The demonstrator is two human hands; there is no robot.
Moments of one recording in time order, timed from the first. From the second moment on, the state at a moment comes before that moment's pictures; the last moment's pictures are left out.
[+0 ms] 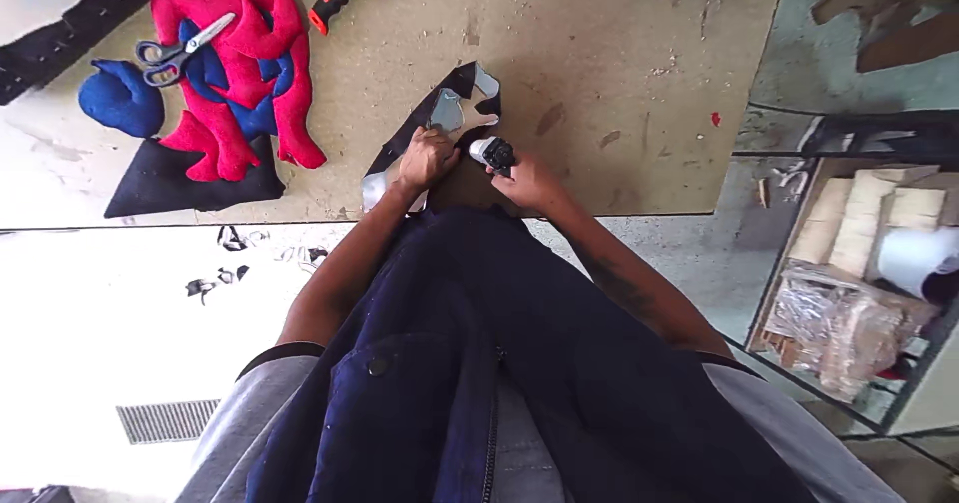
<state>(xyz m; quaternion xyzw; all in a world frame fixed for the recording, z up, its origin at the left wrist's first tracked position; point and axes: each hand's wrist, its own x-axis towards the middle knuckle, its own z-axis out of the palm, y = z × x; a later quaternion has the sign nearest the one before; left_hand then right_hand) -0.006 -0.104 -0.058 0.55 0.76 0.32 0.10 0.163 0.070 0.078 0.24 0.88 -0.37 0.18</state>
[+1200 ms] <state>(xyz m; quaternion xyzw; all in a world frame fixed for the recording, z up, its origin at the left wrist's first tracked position) -0.024 -0.146 0.001 0.14 0.63 0.70 0.29 0.145 0.095 0.051 0.28 0.84 -0.45 -0.10</state>
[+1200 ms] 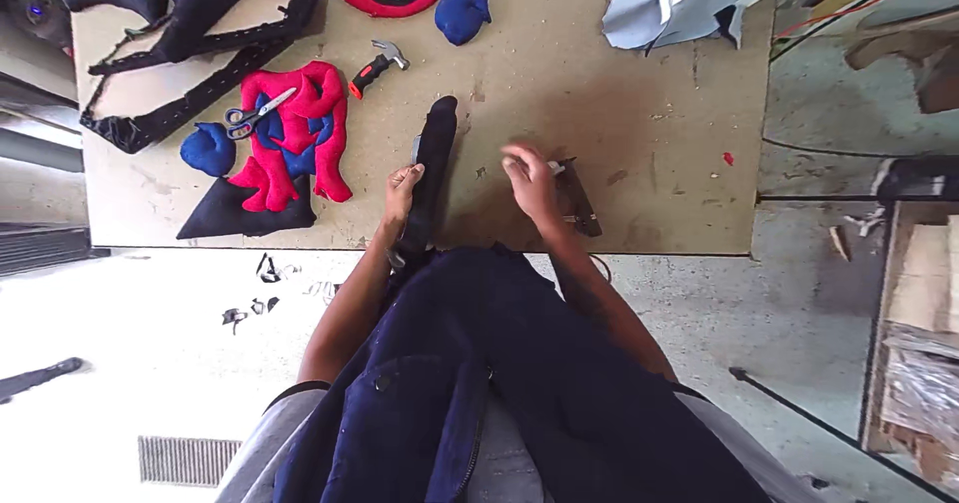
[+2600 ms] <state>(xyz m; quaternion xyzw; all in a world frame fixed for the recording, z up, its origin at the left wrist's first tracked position) -0.026 -0.023 -0.051 0.43 0.84 0.30 0.18 0.249 0.138 0.019 0.43 0.84 -0.34 -0.03</state>
